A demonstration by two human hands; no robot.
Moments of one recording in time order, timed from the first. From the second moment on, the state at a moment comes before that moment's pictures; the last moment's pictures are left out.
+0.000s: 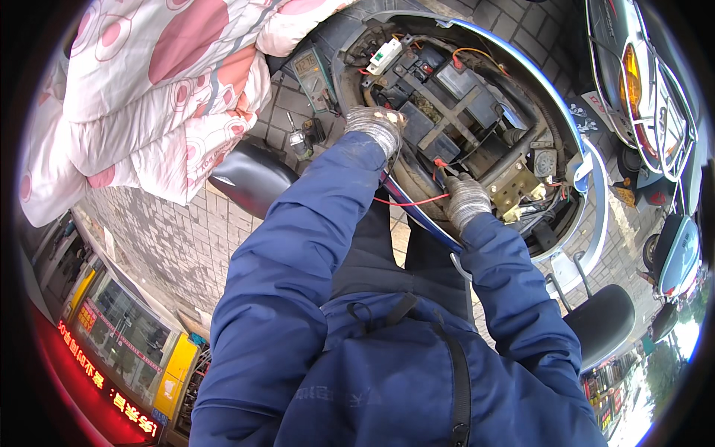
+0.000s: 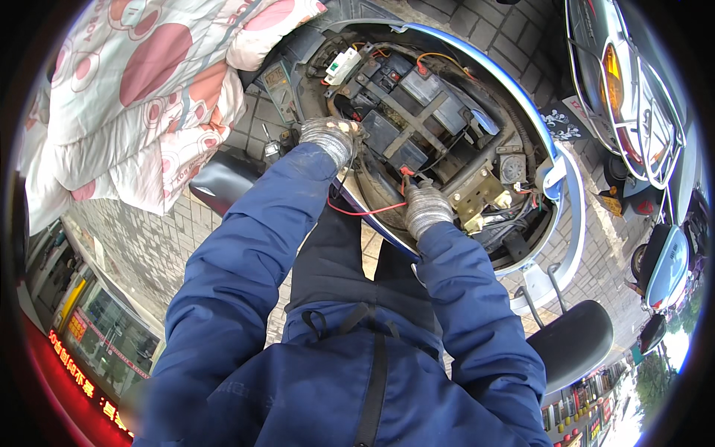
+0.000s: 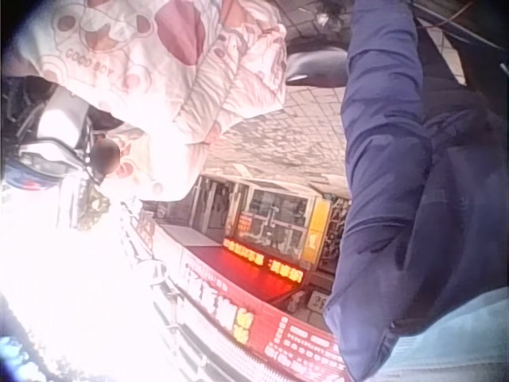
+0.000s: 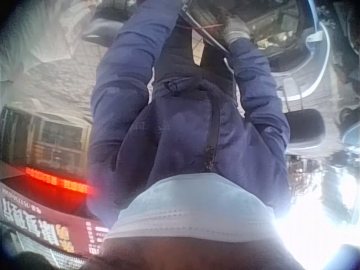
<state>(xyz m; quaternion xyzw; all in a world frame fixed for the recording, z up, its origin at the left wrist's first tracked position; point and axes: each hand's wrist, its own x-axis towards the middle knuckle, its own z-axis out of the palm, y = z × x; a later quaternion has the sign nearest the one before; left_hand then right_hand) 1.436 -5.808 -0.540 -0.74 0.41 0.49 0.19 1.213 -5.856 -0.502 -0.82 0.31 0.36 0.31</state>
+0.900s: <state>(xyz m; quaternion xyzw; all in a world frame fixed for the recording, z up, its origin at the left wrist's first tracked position) 1.435 -5.796 -0.548 -0.73 0.46 0.46 0.20 1.224 -5.871 -0.474 -0.79 0.36 0.39 0.30</state>
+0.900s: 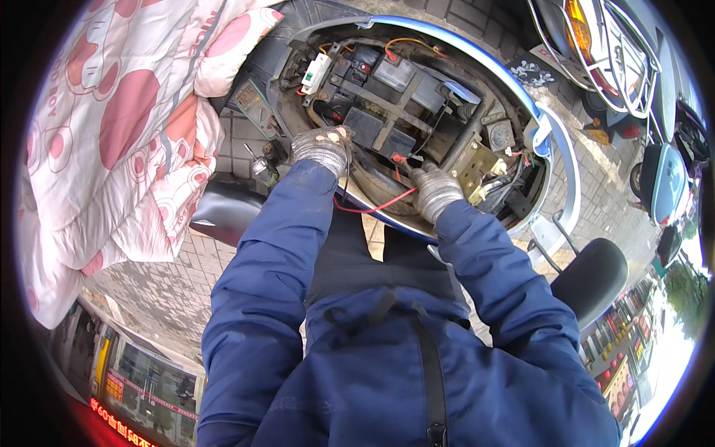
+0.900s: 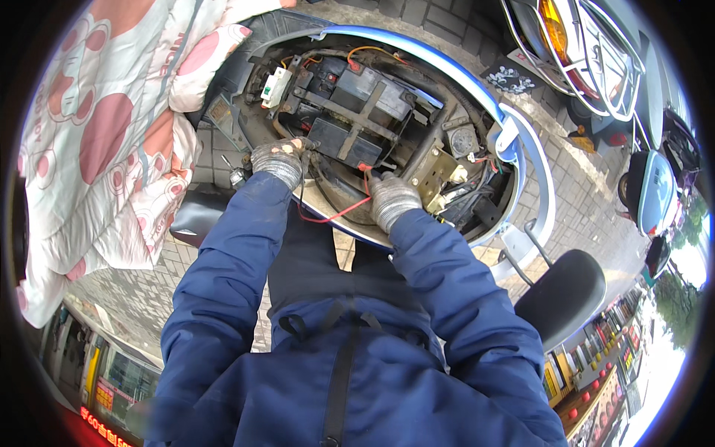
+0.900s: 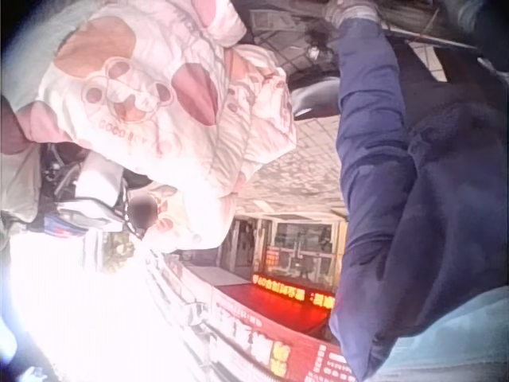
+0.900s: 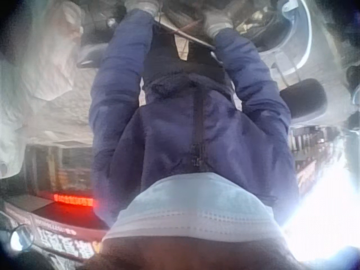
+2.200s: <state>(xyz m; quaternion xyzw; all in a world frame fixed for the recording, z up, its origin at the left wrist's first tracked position) 1.423 -5.867 -0.576 -0.76 0.38 0.42 -0.33 1.237 -6.004 -0.491 -0.82 0.43 0.34 0.17</state>
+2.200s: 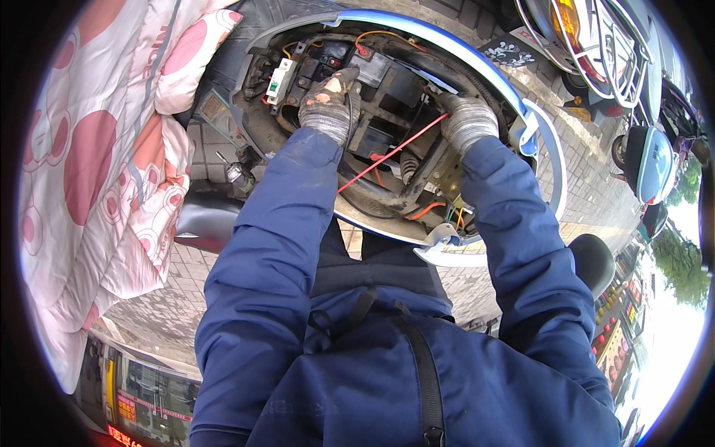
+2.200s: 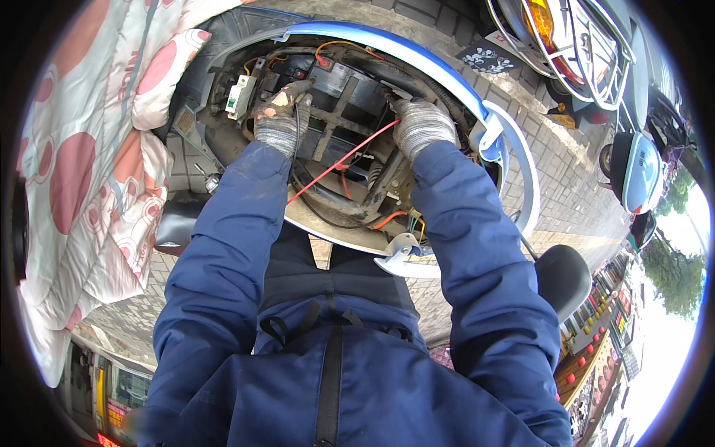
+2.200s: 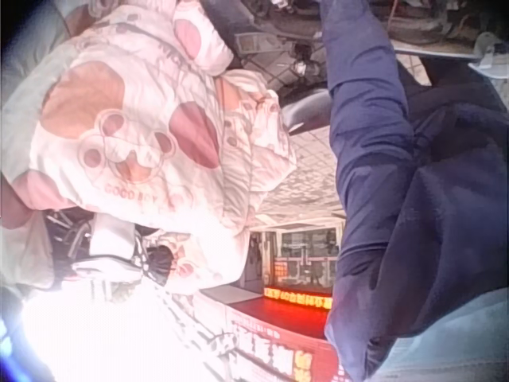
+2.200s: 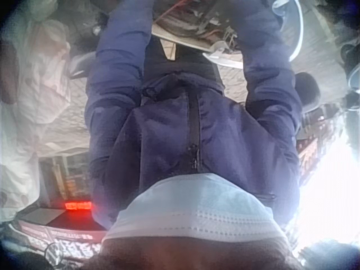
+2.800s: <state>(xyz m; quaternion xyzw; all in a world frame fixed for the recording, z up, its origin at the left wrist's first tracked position) 1.420 -5.892 -0.590 -0.77 0.39 0.37 -0.34 1.231 -6.005 -0.495 -0.82 0.43 0.32 0.18</state>
